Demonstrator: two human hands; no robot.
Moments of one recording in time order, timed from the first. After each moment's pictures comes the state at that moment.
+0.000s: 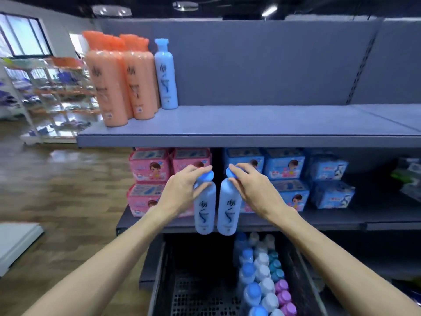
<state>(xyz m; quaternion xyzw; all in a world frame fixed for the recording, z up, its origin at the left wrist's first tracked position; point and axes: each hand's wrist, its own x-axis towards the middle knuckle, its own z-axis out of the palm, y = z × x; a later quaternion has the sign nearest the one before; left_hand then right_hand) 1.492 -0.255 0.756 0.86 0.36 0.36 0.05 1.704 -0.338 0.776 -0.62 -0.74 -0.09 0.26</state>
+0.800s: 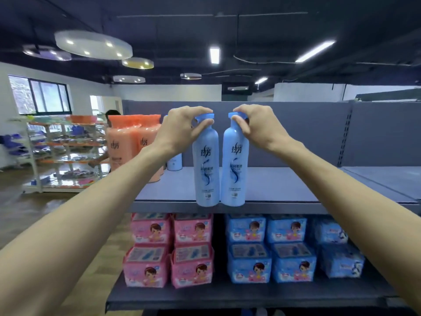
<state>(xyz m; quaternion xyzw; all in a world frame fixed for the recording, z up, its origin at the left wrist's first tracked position) 1.506 -0.209 1.038 0.81 0.31 0.49 -0.09 1.710 -0.275 1.050 -0.57 -0.69 -0.20 0.39</state>
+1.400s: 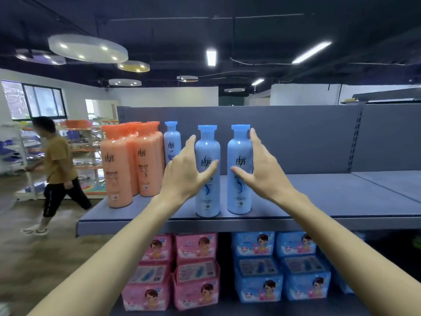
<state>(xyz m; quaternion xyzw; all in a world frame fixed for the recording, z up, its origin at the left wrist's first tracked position) 1.518 -0.181 0.965 0.77 0.39 0.51 -0.04 1.712 -0.246 0.970 -0.59 -0.67 -0.06 0.44</state>
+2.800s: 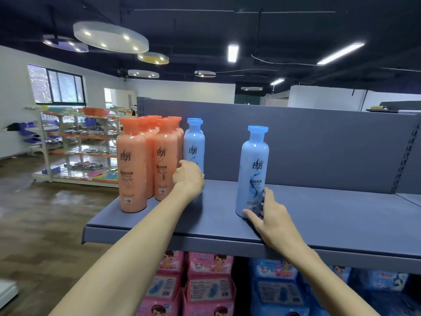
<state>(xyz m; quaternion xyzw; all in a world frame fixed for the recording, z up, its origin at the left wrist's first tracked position) 1.506 -0.068 0.952 0.69 0.68 0.25 0.04 1.684 -0.196 0.889 -0.67 -0.63 0.06 0.39</state>
